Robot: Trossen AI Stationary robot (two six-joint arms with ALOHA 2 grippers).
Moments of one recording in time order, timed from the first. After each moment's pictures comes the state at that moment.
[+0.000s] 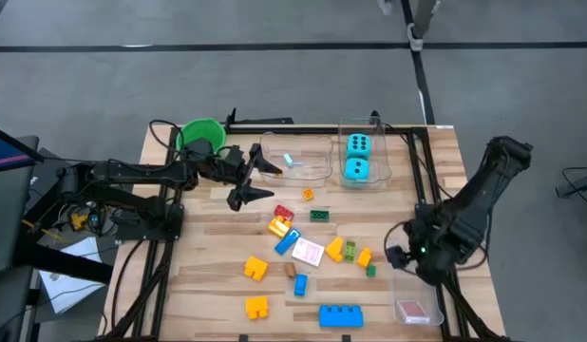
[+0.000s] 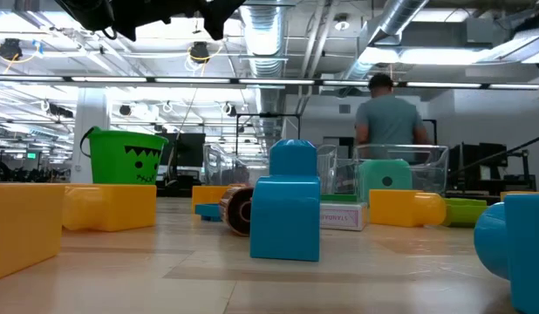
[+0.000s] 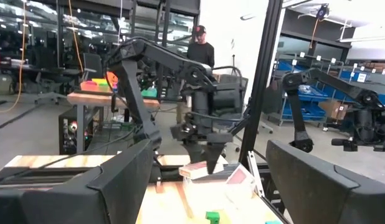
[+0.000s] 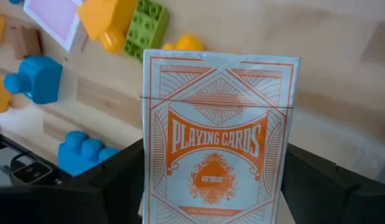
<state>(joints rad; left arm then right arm) 0.25 1.19 0.68 0.69 0.49 -0.18 0.94 1.11 0.84 -1.03 0.30 2.22</state>
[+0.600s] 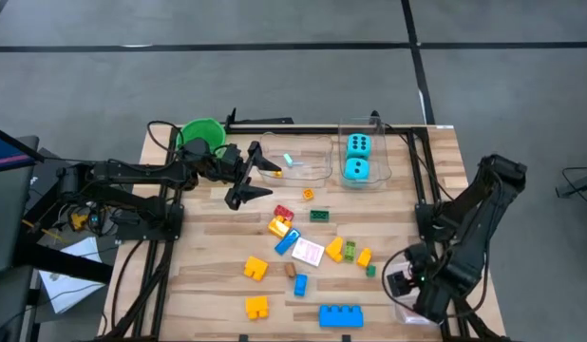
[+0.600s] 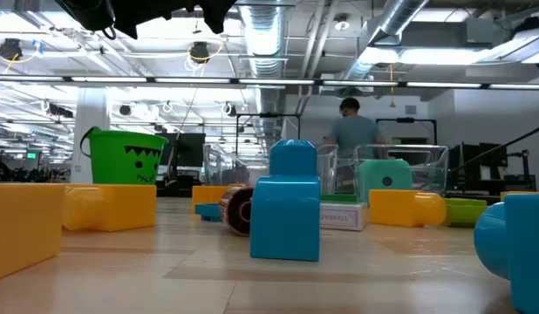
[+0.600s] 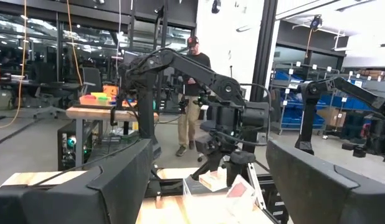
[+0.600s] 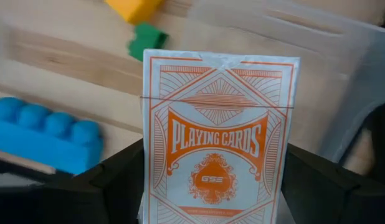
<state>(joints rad) 0.25 1.19 0.68 0.75 0.49 -0.20 1.03 1.44 1.11 -1.17 0.14 2.35</state>
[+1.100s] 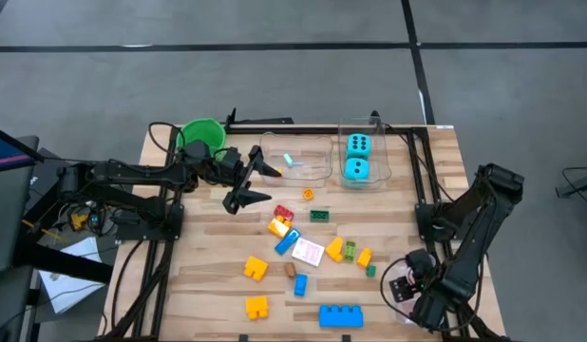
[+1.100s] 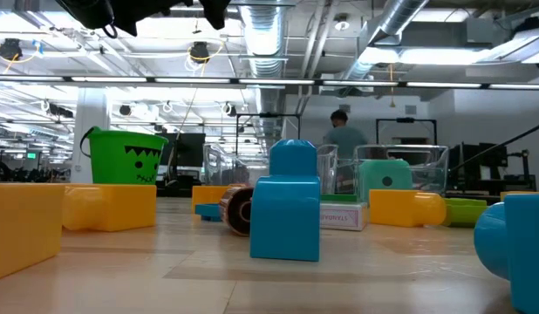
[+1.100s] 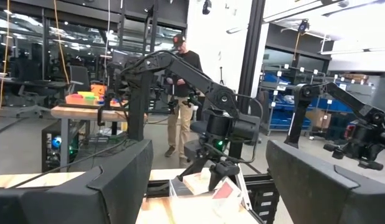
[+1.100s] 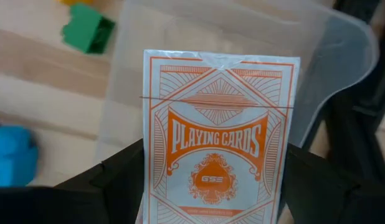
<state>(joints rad) 0.21 1.19 0.68 0.76 0.49 -0.22 1.05 1.55 1.13 -1.23 0.04 2.35</state>
